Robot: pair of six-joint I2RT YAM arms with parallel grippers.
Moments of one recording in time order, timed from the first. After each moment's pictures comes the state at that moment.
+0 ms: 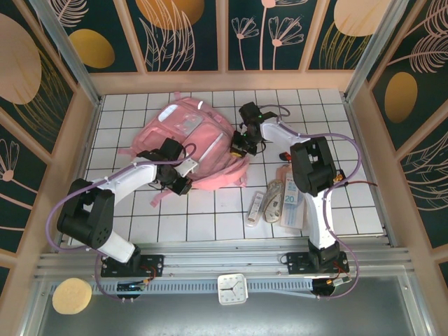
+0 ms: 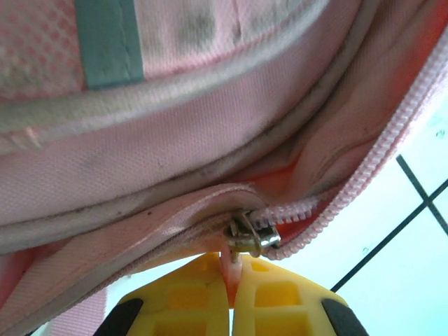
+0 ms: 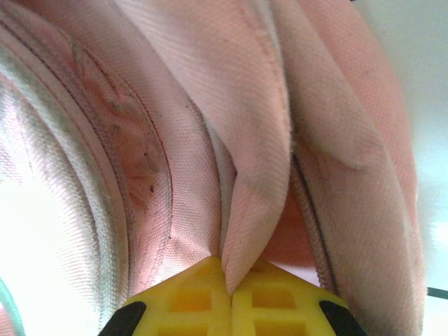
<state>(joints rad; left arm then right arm) -0.44 1.55 0.95 -0.70 0.27 0.16 0.48 2.17 1.70 -0.75 -0.43 0.71</state>
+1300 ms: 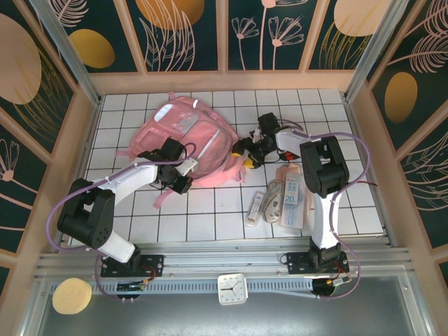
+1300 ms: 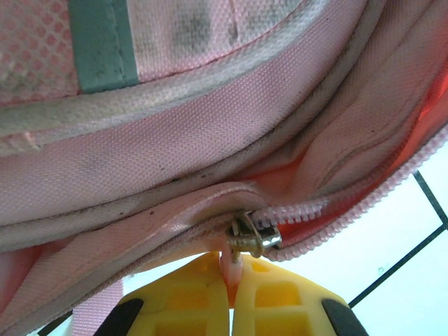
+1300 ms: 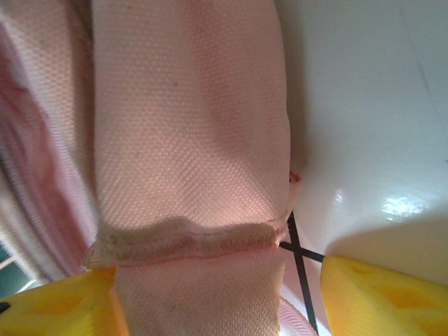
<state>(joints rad) -0.45 1.56 0.93 -0.66 0.22 0.12 0.36 2.08 1.36 -0.43 -0.75 0.72</state>
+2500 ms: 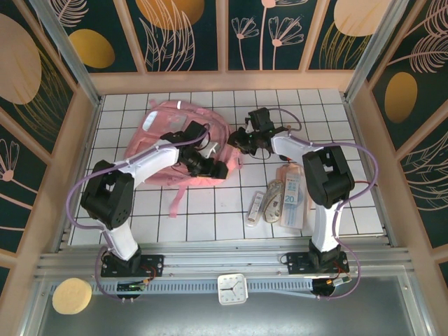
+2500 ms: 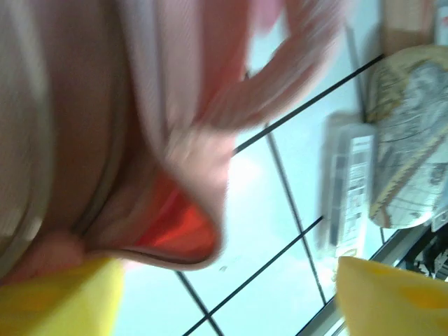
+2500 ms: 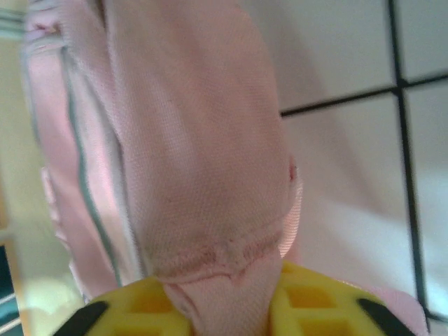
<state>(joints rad) -0.56 1.78 1.30 -0.72 0.50 -0.31 0.46 1.96 1.34 -0.26 -0.45 0.84</state>
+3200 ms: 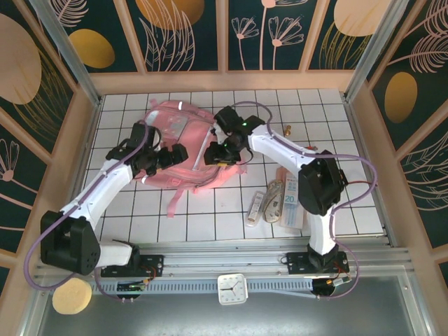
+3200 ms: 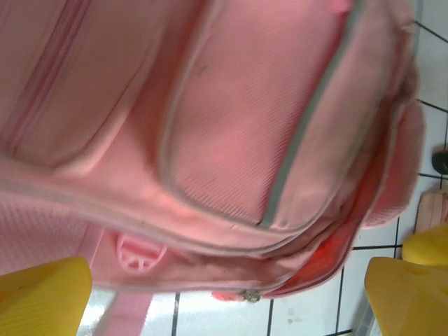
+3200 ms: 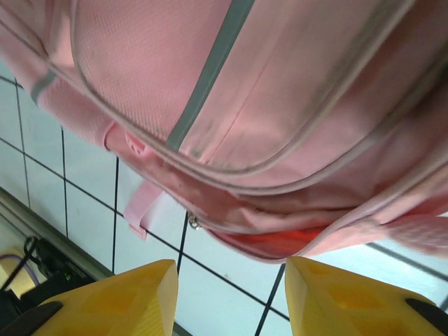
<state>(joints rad) -0.26 1.30 0.94 -0.60 0.26 -0.67 0.74 1.96 1.69 -0.89 -0.40 0.51</state>
